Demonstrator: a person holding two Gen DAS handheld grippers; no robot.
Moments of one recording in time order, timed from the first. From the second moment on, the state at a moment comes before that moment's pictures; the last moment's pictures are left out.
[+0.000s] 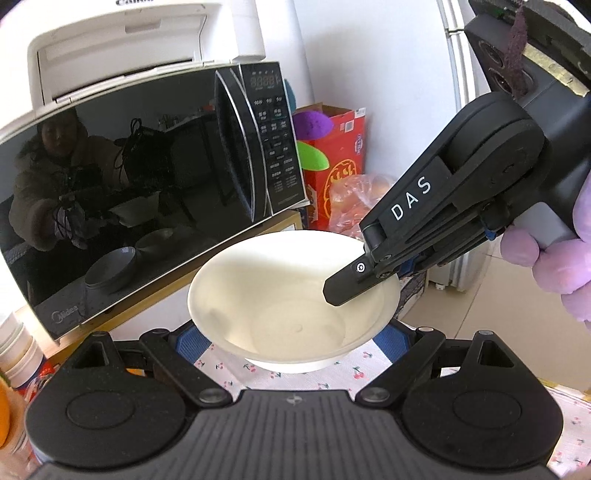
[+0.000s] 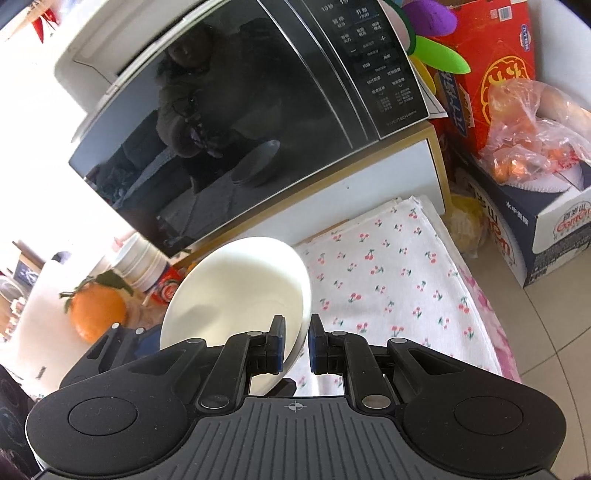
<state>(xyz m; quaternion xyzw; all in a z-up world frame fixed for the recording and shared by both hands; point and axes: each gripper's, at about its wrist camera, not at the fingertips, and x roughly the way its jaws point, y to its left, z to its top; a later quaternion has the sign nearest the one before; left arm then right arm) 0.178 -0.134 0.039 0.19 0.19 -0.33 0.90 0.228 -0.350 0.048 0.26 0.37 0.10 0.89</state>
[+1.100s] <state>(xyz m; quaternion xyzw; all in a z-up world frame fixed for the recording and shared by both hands) 0.094 -0.127 0.012 0.14 0.23 -0.34 0.90 0.102 -0.338 0.017 0.24 0.40 0.11 0.88</state>
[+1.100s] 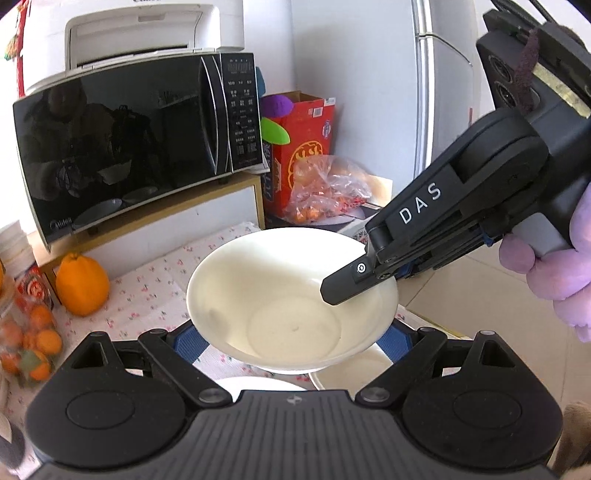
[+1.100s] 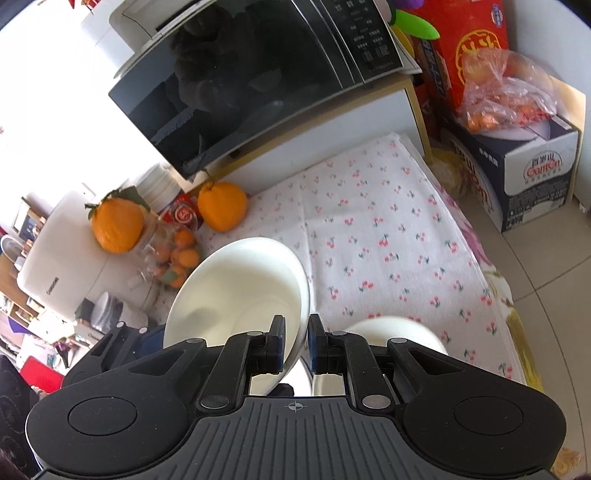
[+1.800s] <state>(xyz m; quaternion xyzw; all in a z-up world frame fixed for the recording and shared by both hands) 0.073 -0.146 -0.013 0.15 0.27 -0.36 0.88 0.085 -0.356 -0.015 0.23 0.45 0.08 0.86</state>
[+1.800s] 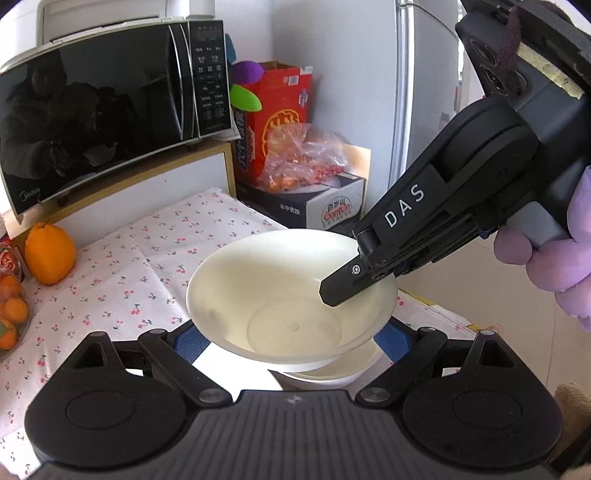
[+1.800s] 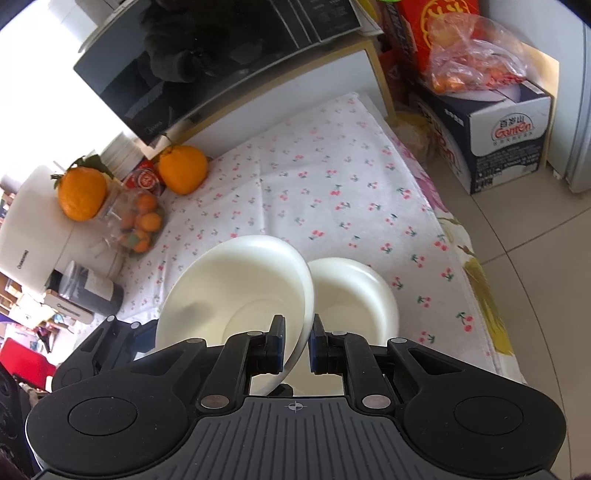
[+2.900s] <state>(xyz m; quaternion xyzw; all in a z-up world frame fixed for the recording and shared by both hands) 0.065 -0.169 -0.035 0.24 0.31 -0.36 0.84 0.092 -0.367 -0.038 0.18 0.49 0.04 0.85</state>
